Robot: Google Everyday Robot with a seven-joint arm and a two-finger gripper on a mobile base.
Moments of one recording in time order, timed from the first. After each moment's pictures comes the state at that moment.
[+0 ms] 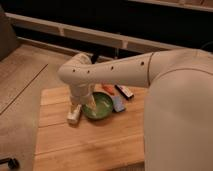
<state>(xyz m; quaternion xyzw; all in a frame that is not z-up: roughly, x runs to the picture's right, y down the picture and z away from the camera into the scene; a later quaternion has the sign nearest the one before) -0.108 0.103 0.703 -0.26 0.23 0.64 0.68</state>
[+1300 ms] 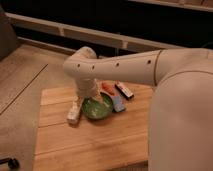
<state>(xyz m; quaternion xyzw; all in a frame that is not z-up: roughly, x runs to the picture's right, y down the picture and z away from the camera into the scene) -0.058 0.049 0.702 -0.22 0.22 0.60 0.74</state>
